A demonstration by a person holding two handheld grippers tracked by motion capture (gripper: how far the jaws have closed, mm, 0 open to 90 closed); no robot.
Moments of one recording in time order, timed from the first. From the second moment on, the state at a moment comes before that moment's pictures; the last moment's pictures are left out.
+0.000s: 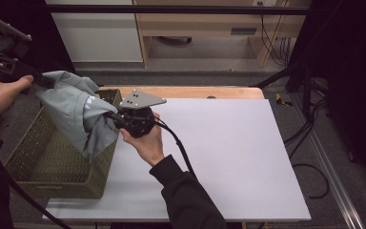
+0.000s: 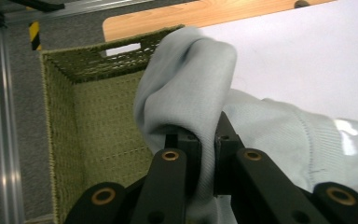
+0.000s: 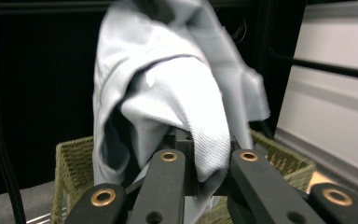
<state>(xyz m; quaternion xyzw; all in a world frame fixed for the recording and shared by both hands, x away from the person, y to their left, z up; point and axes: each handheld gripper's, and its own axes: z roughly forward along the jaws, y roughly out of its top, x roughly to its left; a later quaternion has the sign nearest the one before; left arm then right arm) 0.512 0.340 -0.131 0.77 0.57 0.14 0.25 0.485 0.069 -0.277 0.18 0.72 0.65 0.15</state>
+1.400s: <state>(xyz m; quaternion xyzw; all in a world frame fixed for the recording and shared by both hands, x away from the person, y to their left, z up) 0.506 0.290 -0.117 0.79 0.52 0.13 0.29 0.455 0.023 -0.199 0.16 0.66 0.69 0.24</state>
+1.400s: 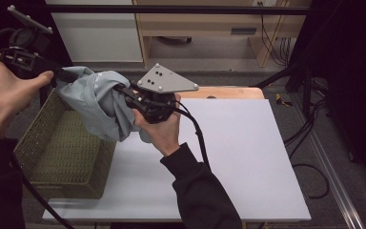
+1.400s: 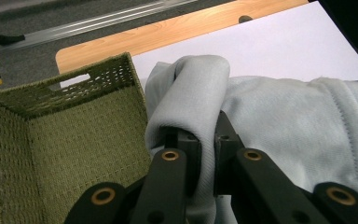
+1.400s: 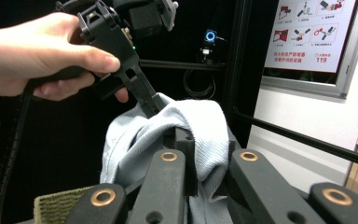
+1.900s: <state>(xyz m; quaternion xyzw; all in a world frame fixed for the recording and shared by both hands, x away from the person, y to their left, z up) 0.513 0.288 -0.134 0.79 0.53 0.13 0.27 0.469 0.014 -0.261 0.20 0.70 0.66 0.22</state>
